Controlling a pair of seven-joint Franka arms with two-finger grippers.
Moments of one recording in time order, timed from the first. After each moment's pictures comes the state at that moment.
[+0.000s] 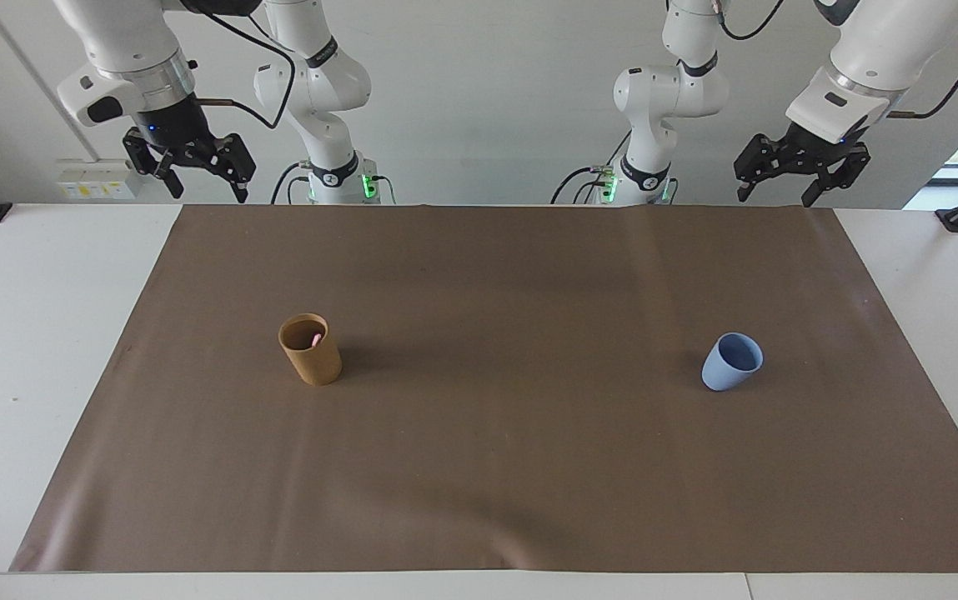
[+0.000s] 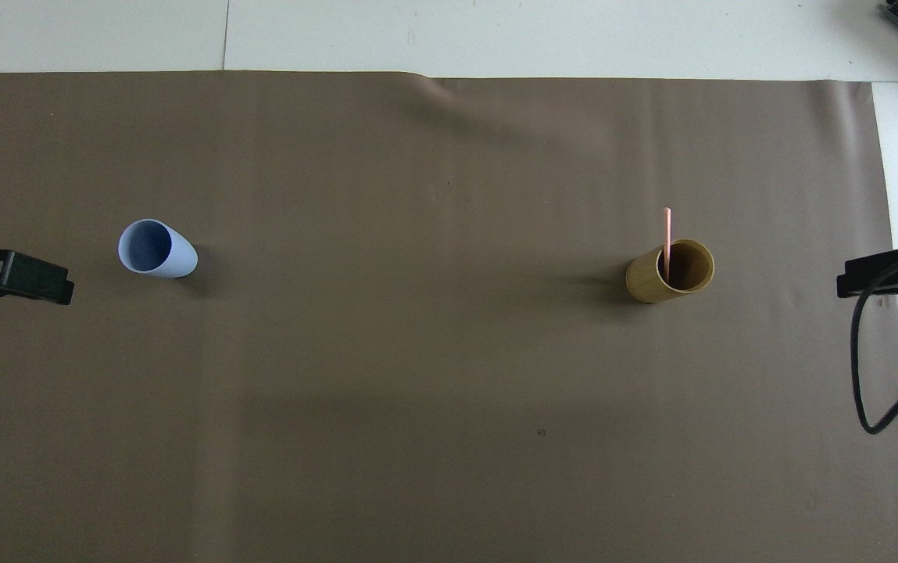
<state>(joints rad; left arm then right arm) -0.10 -0.04 -0.01 -1.51 -0.01 1.41 0.06 0.07 -0.09 -0.09 -1.61 -0.04 1.51 0.07</state>
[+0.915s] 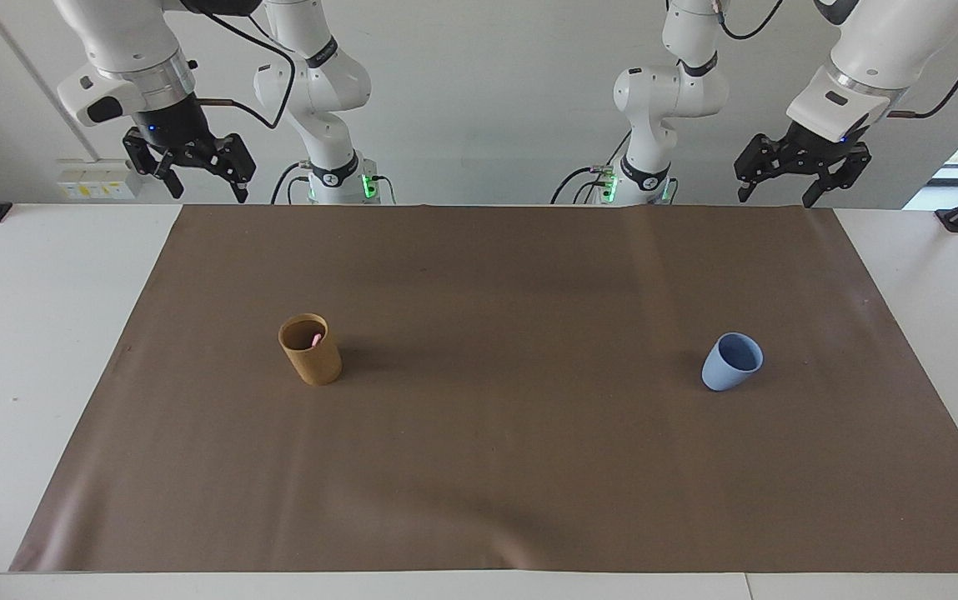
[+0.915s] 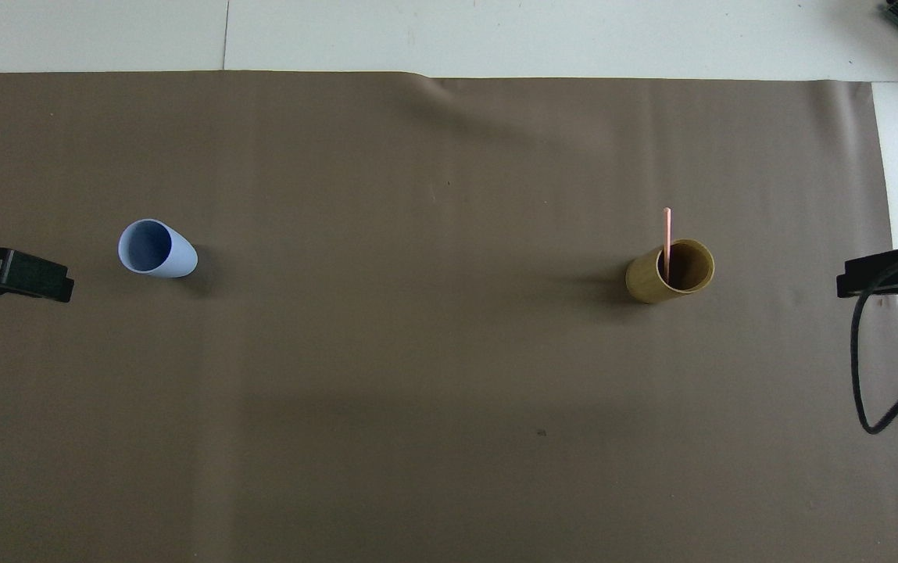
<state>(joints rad) -0.10 -0.04 -0.01 -1.51 -0.01 1.42 0.06 0.07 -0.09 -0.09 -1.61 -0.04 1.51 0.07</state>
